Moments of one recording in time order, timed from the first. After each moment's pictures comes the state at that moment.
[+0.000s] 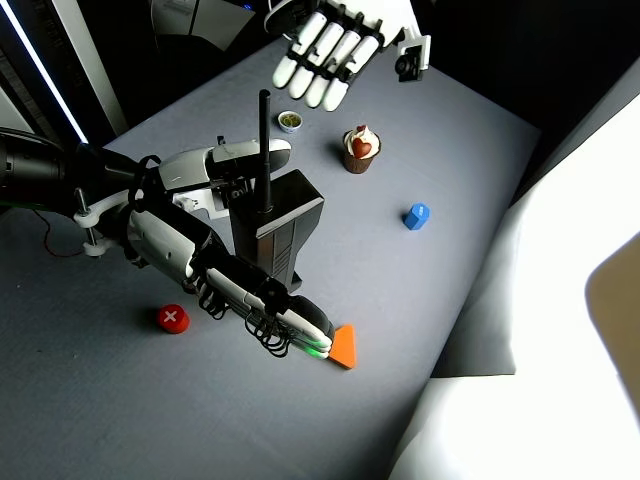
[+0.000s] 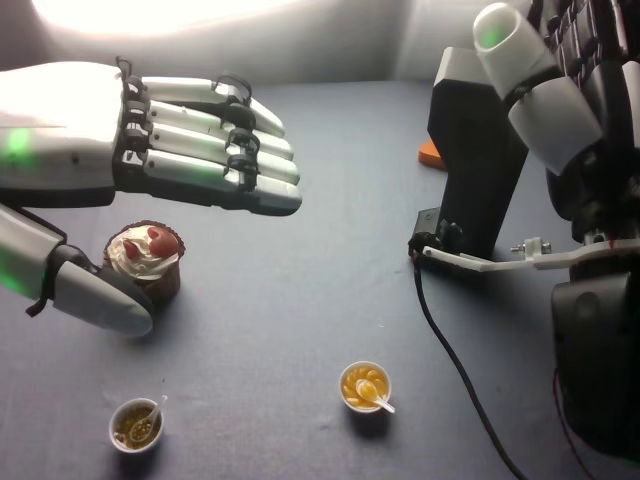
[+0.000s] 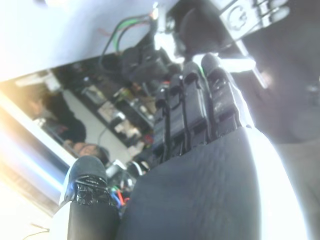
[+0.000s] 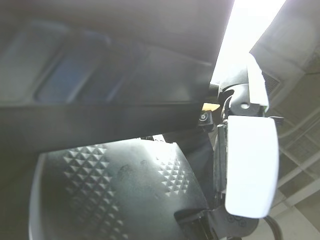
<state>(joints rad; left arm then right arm) 0.45 -0.67 1.55 1.15 -1.37 -0.04 -0.49 -1.46 1.18 0.86 1.60 -0.08</state>
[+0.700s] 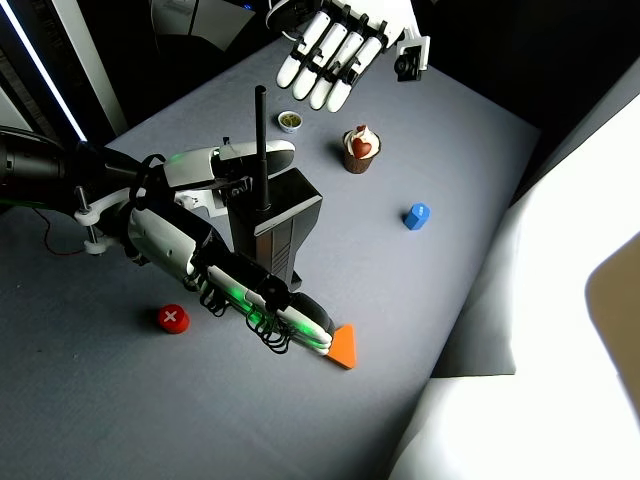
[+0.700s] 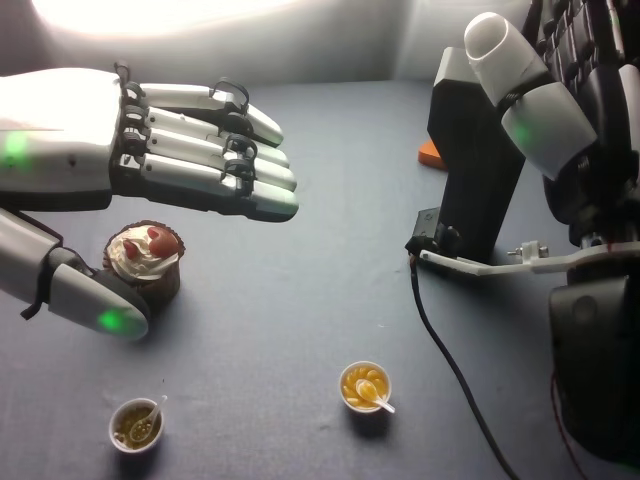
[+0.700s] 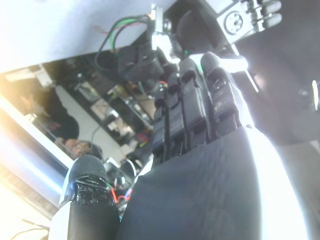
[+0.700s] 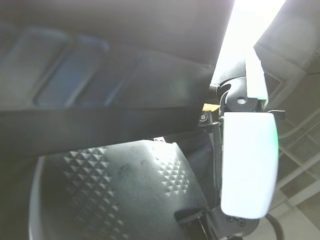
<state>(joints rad) 0.46 -0.67 1.55 1.14 -1.37 -0.06 -0.49 -1.46 1.17 0.86 1.60 -0.08</state>
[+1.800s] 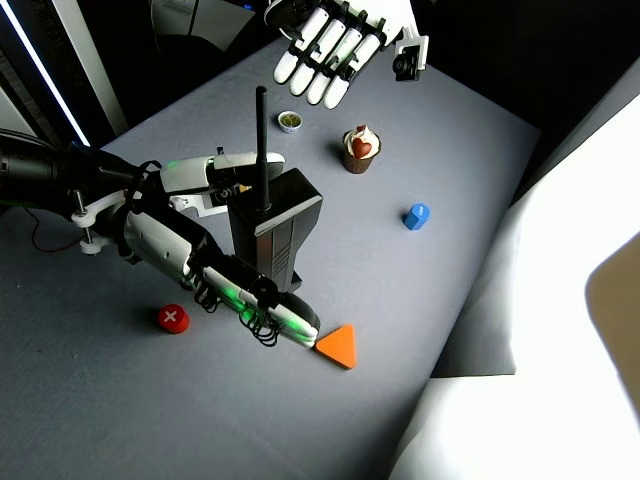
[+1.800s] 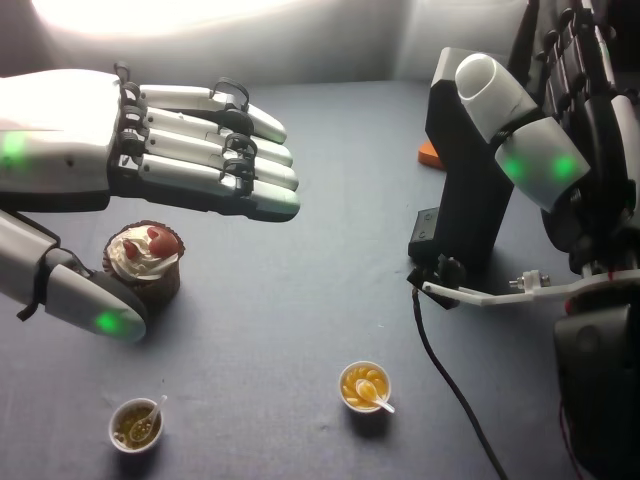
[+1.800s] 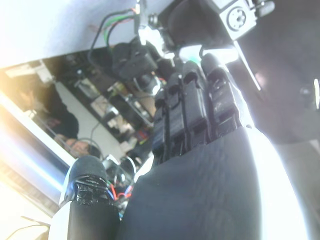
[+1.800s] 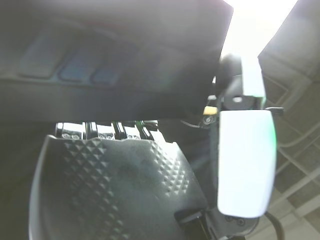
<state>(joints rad) 0.46 -0.67 1.55 1.14 -1.38 -0.07 -0.53 -1.46 1.15 0.85 1.59 -0.07</state>
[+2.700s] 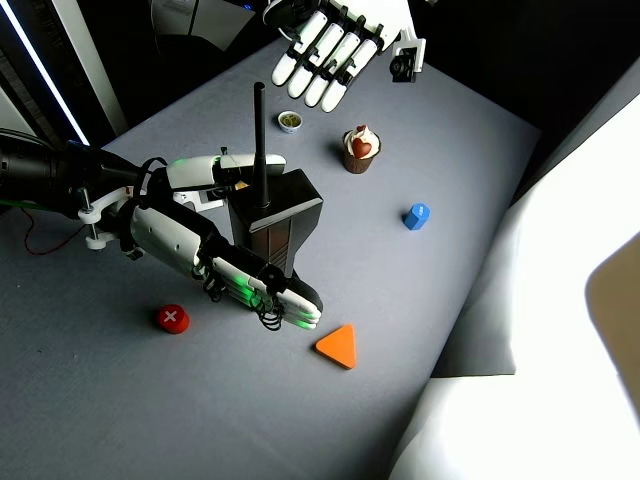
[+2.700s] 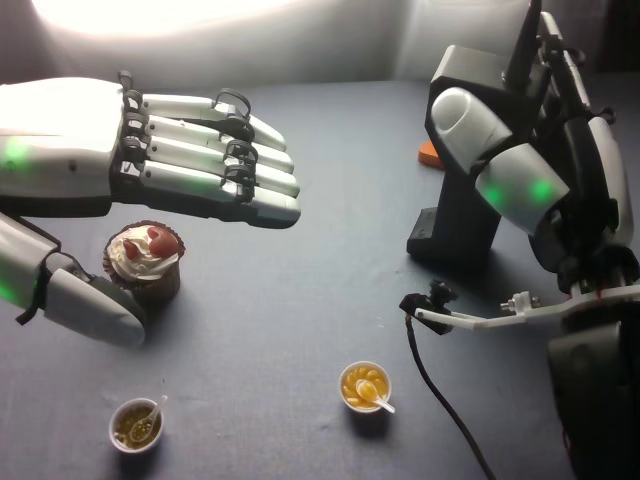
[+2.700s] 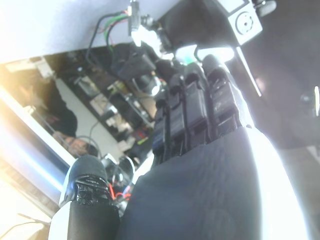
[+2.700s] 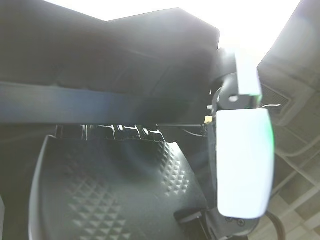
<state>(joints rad) 0.47 -0.67 1.54 1.16 -1.38 -0.11 -0.55 -1.47 1.14 0.84 1.55 -0.07</state>
